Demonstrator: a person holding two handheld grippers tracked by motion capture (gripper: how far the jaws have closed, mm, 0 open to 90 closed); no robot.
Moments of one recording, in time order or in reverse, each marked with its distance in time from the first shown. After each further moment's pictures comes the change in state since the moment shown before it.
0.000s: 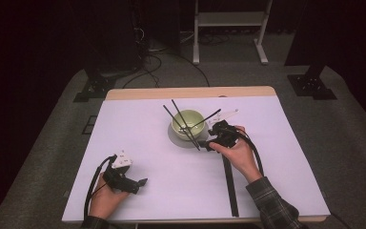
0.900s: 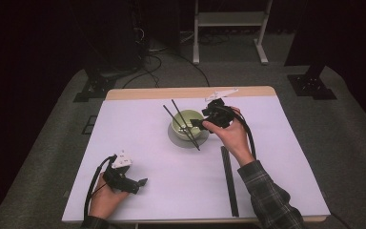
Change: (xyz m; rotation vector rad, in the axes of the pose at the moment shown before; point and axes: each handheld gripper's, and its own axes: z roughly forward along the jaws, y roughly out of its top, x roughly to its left) left arm 0.000 0.000 0.000 -0.002 0.000 -0.001; right arm -0.003 0.065 -0.016 -0.115 -0.007 0.041
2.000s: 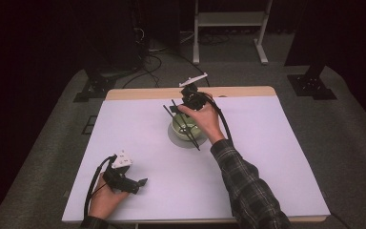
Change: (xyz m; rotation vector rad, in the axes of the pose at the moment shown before) left arm 0.000 0.000 0.000 0.001 -0.001 0.000; right arm -0.008 0.052 0.089 0.049 -0.006 0.012
